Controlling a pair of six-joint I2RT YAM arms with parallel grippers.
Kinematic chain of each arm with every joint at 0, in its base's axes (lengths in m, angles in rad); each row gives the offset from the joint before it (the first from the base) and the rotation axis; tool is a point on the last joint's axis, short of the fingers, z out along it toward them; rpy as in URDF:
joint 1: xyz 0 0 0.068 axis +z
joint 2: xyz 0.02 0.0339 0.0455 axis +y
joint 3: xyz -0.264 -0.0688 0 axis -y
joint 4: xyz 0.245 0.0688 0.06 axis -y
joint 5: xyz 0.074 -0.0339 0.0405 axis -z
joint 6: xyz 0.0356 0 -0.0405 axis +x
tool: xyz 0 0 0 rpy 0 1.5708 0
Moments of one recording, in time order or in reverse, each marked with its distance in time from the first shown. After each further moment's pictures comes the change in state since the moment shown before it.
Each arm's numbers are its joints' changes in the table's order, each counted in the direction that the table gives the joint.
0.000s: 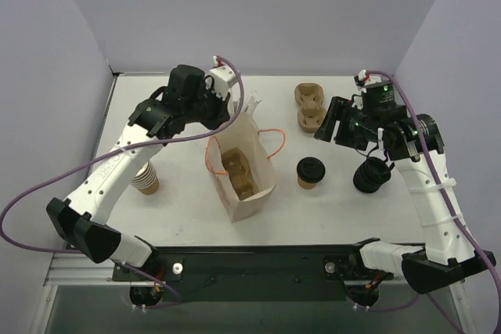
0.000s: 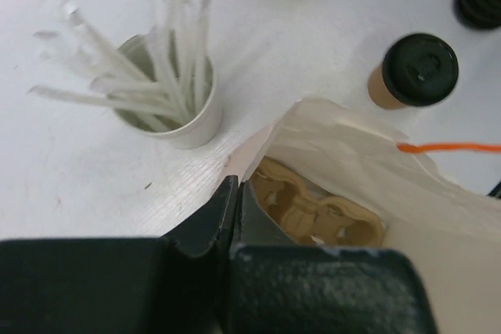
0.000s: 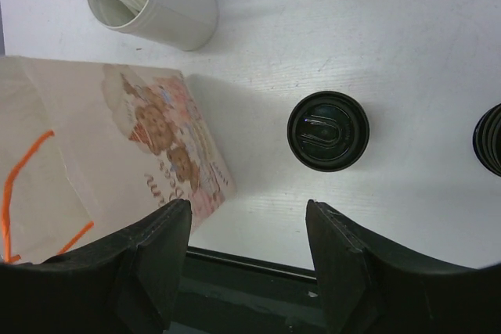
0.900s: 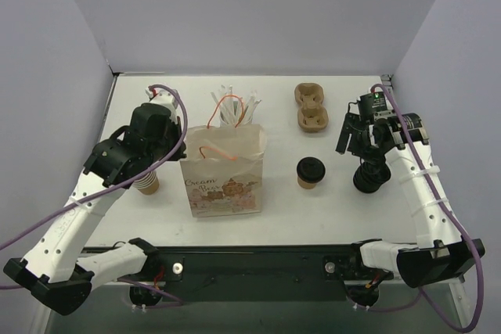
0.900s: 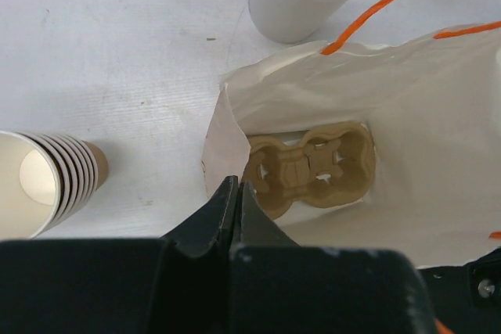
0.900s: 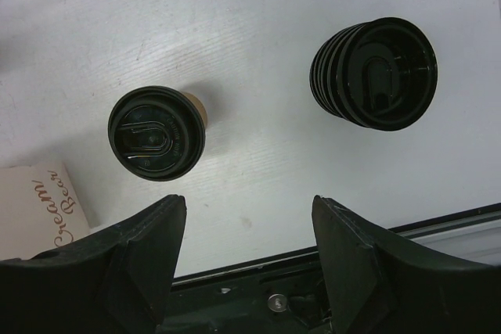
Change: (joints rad) left arm 0.029 -0.412 -0.264 -0.218 -0.471 -0.565; right arm -0.113 0.050 -0.180 -0.066 0.299 -0.034
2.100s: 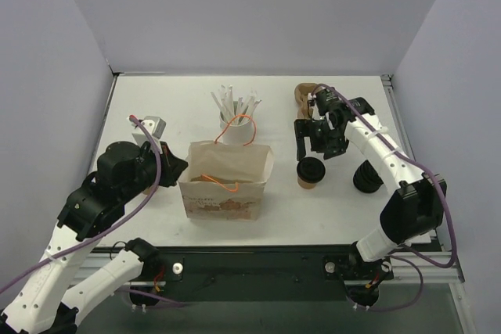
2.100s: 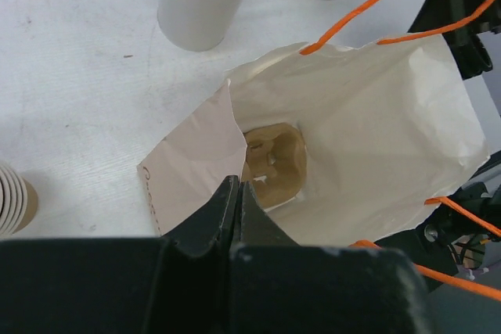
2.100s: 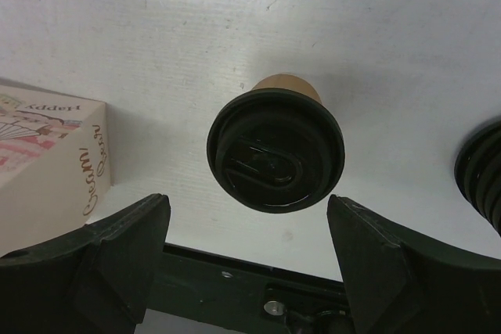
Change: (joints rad) left arm 0.000 -0.356 -0.283 0.166 0.217 0.021; right arm 0.134 0.316 0.010 0.151 -0.290 -0.206
